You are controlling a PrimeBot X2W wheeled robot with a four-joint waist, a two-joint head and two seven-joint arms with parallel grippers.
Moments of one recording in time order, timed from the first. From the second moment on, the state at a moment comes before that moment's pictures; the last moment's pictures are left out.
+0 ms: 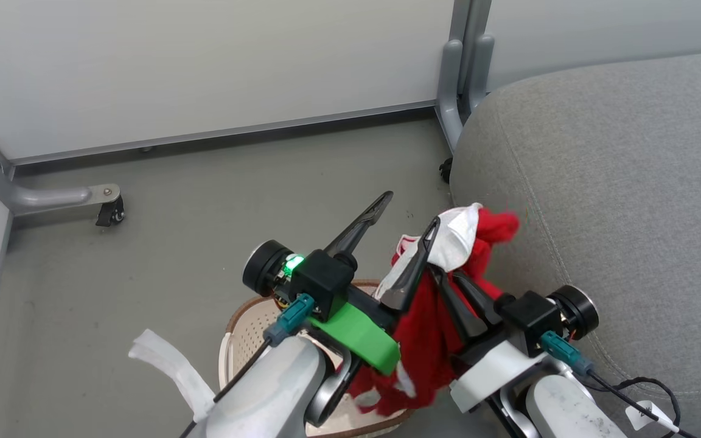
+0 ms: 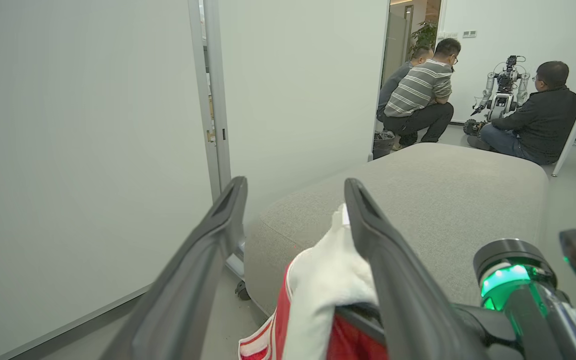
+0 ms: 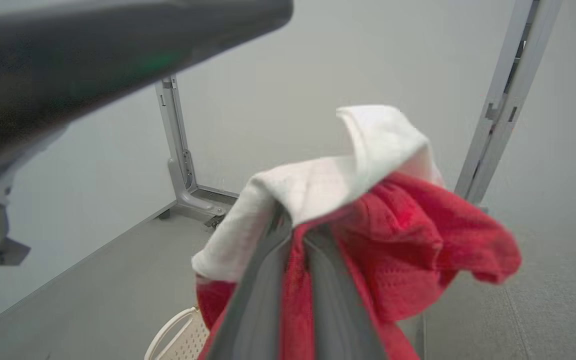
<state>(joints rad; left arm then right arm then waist) -0.47 0.05 -0.76 0.27 -0.41 -0.01 -0.26 -0.19 -0.09 0.40 0.21 0.10 0.13 -0.26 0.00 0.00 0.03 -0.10</state>
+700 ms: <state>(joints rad) -0.40 0.07 -0.65 0.24 -0.30 0.00 -0.26 -0.19 -0.10 0.35 0.13 0.09 0.13 -0.26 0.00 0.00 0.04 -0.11</state>
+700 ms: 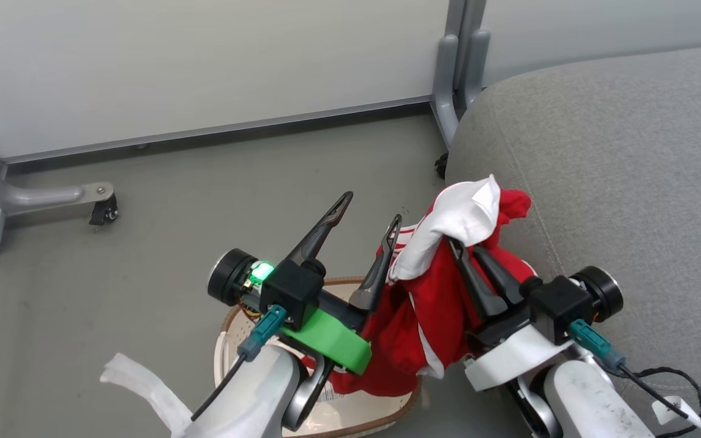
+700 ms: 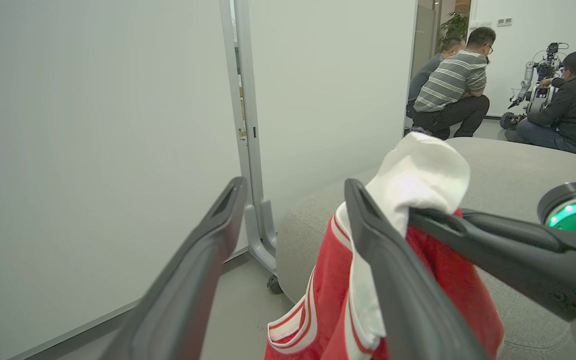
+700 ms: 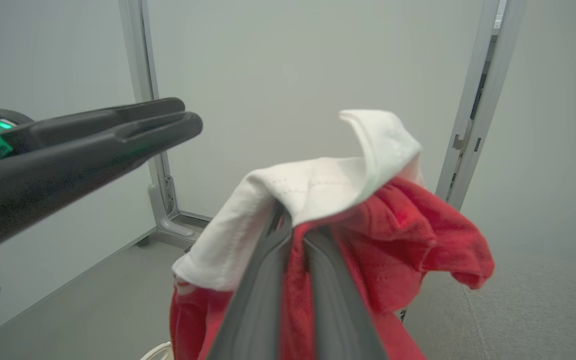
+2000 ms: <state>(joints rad) -0.53 0.13 -0.67 0.21 -0.15 -0.06 -0.22 -0.64 -0.31 -0.09 -0.15 0.18 0.13 -0.26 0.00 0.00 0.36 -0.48</state>
